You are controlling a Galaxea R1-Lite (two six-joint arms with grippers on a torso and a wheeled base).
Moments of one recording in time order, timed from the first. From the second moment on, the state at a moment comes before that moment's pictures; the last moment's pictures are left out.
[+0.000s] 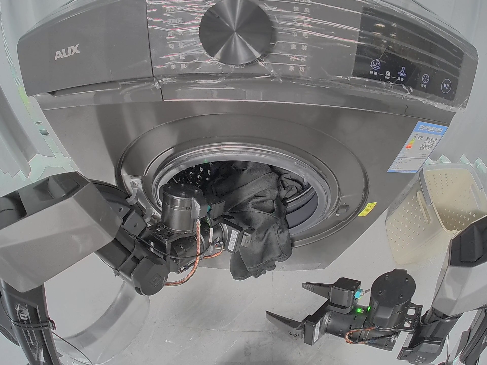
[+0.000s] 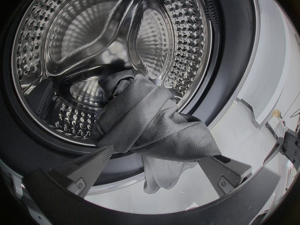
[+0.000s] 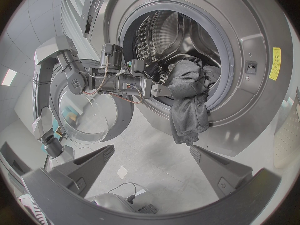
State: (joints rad) left arm -0.58 2.15 -0.92 -0.93 0.03 0.08; right arm 0.87 2.02 -0.17 -1.55 -0.06 0.22
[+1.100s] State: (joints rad) left arm -0.58 2.44 -1.20 -1.11 -0.01 0.05; right arm 0.83 2.01 -0.17 -1.55 -0.06 0.22
